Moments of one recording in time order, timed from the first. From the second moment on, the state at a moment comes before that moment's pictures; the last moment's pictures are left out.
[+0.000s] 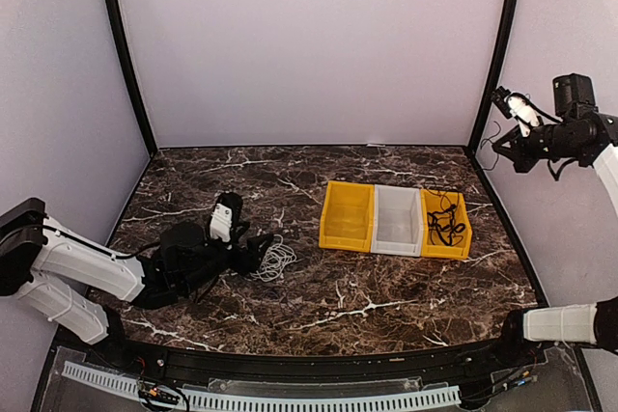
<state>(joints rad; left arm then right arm) -0.98 1.35 0.37 0.77 -0.35 -0.19 -0.05 1.10 1.38 -0.99 -0.37 -0.58</state>
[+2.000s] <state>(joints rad) -0.98 1.32 0.41 0.63 -0.39 -0.25 0.09 1.57 1.03 -0.68 -0.36 -0.57</state>
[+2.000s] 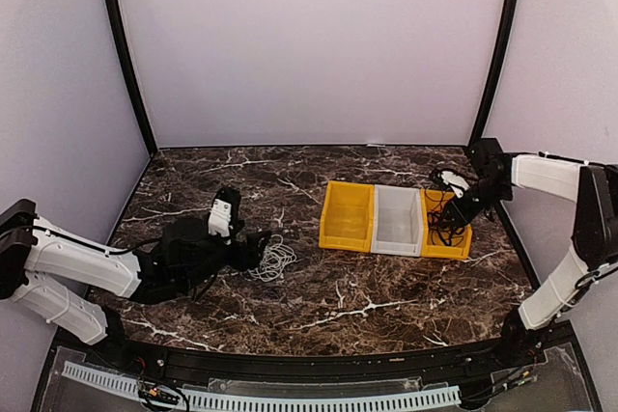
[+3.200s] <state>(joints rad) -0.68 1.38 0.67 -0.07 -0.06 -0.54 0.82 2.01 1.58 -0.64 -0.54 -0.54</state>
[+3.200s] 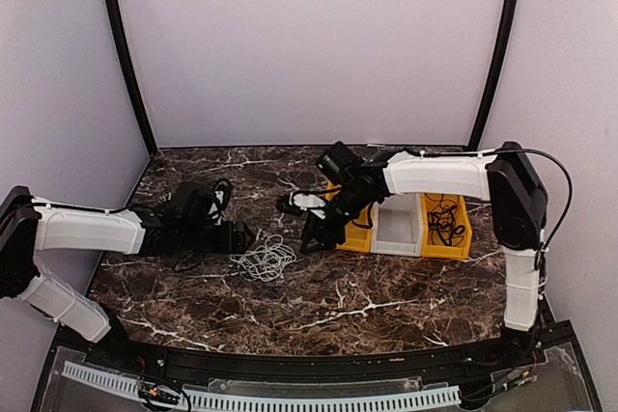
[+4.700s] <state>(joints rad) -0.67 1.57 0.67 0.13 0.14 -0.51 0.99 2.01 1.61 -0.60 -0.25 -0.91</state>
